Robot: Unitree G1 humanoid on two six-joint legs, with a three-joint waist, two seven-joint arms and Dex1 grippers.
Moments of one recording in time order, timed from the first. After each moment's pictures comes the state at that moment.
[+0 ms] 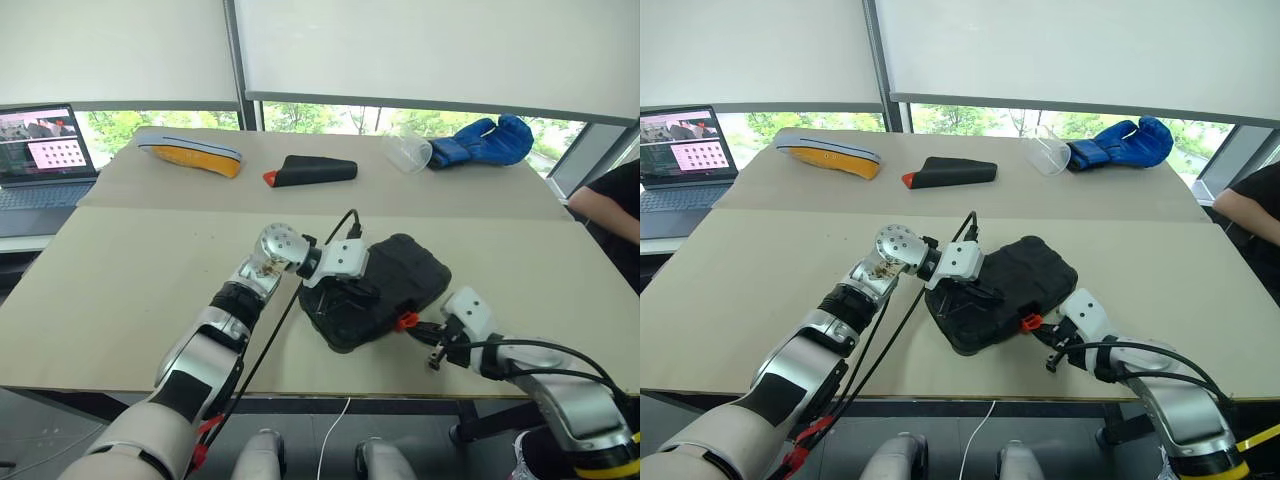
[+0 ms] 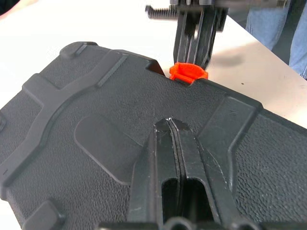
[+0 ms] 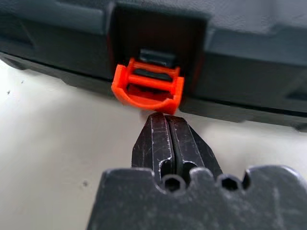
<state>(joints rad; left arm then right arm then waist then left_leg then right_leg) -1.02 0.19 -0.36 0.79 0.05 -0.27 -1.38 -0.09 -0.67 0.04 -0.32 0.31 0.61 0.71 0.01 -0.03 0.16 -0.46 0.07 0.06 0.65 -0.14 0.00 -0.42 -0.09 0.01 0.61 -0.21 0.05</state>
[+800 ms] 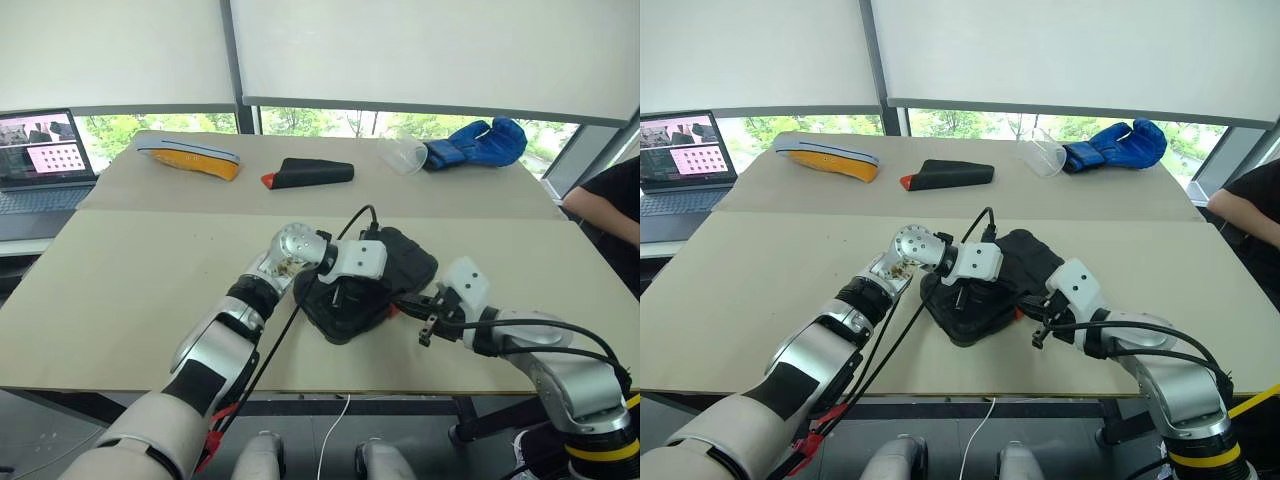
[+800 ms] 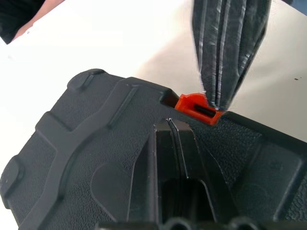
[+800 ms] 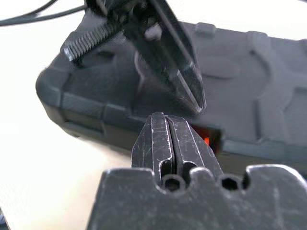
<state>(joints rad) -1.10 0.13 -0.39 0.97 0.16 -0.41 -1.20 -0.17 -0.66 -0.02 -0.47 0.38 0.72 0.71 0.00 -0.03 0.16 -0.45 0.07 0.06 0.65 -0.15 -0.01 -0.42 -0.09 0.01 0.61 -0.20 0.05</state>
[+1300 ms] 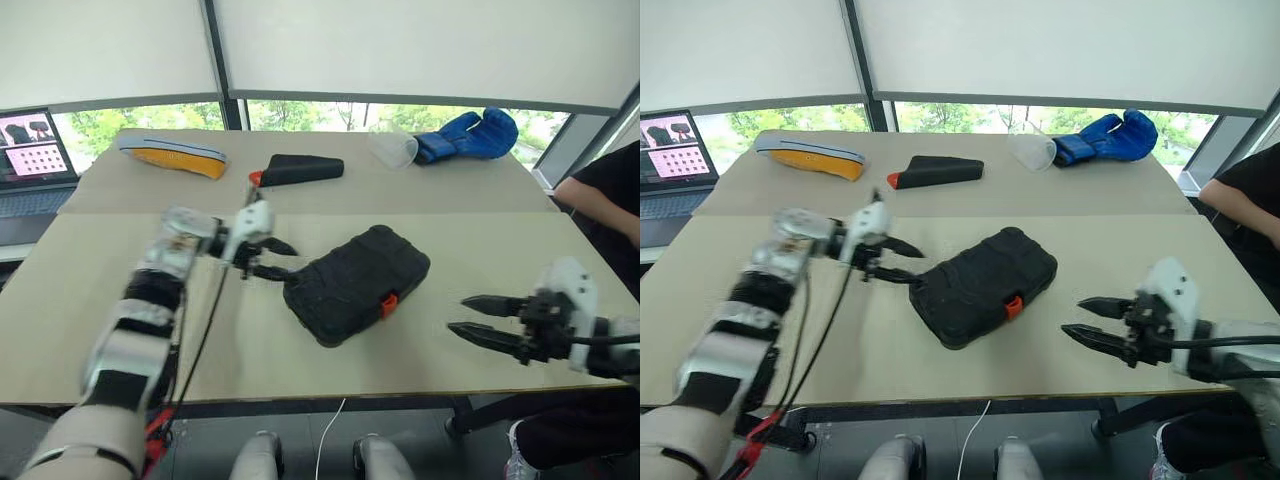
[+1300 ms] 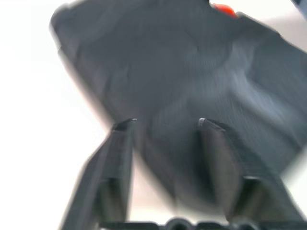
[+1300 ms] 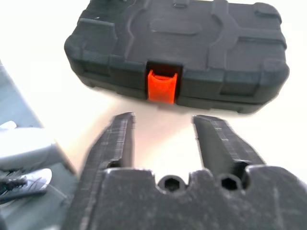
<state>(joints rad) -0.96 0.63 -0.17 0.71 -0.11 0.08 -1.57 0.07 -0.96 -0.54 -0.56 0.71 0.82 1.03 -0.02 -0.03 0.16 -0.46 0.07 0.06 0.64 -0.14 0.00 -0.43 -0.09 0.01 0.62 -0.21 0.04</state>
